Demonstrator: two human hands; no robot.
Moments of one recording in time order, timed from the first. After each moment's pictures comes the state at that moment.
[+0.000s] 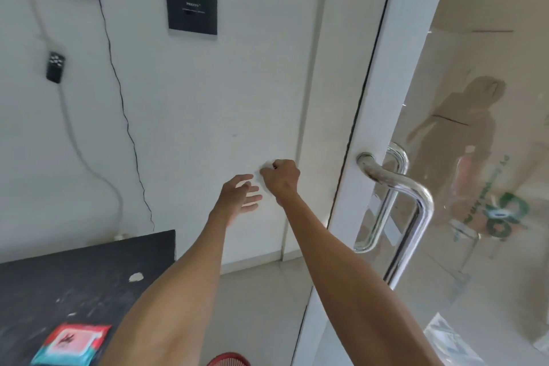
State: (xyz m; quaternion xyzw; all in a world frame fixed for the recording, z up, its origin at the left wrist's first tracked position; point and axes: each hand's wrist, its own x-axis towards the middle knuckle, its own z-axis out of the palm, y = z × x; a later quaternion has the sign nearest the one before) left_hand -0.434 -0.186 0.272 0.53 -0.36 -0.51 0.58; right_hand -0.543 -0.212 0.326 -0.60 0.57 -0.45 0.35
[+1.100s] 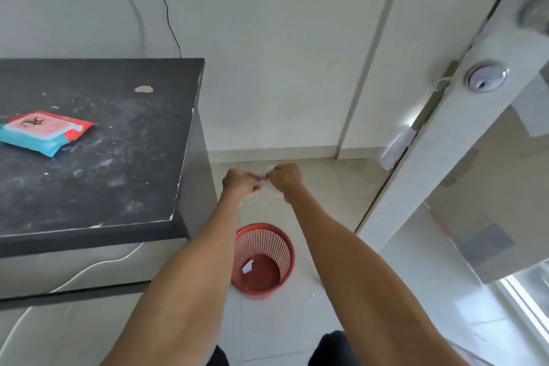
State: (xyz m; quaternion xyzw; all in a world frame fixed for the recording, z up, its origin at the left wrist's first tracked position) left_hand -0.384 -0.172 -0.303 0.76 -0.21 -0.39 0.47; right_hand -0.491 -0.217 -0.273 -0.62 0.58 -0.19 0.48
